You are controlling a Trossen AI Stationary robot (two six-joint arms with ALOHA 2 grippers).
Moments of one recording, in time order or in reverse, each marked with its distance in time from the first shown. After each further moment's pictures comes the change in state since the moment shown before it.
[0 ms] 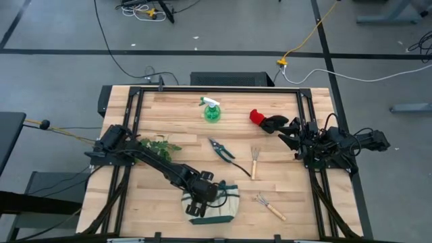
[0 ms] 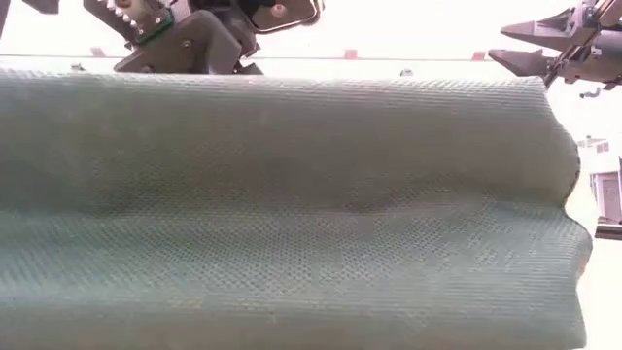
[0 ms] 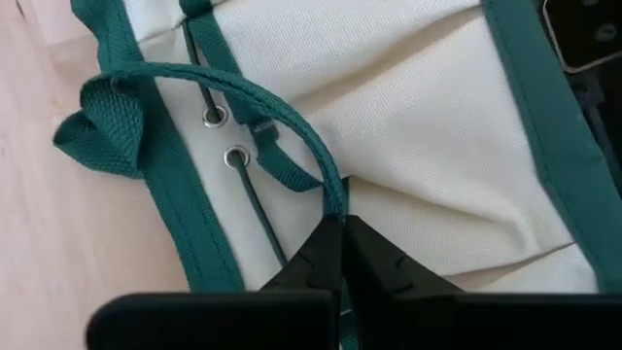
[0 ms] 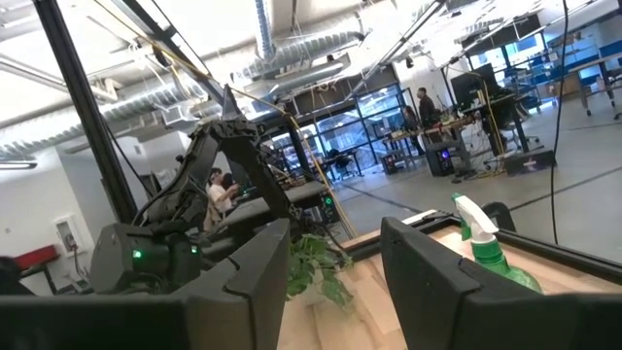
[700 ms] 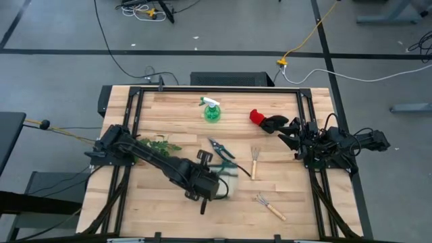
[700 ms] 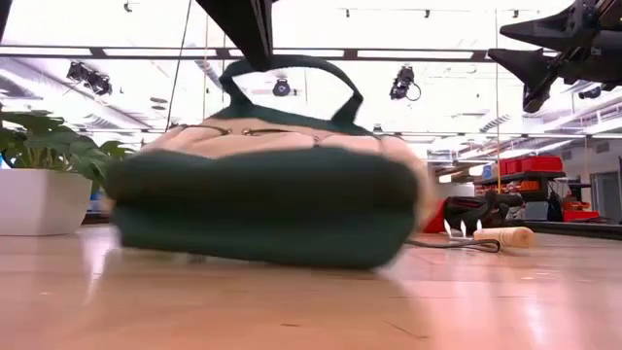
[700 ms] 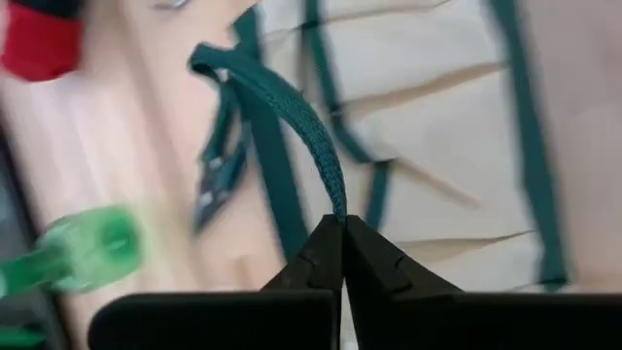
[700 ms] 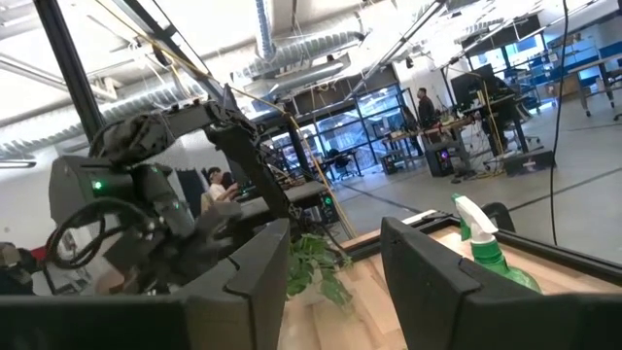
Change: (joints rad) left arm -0.001 0.001 0.458 -0.716 -0.478 0.109; right arm 0.000 0.000 0.000 -0.001 0.000 -0.004
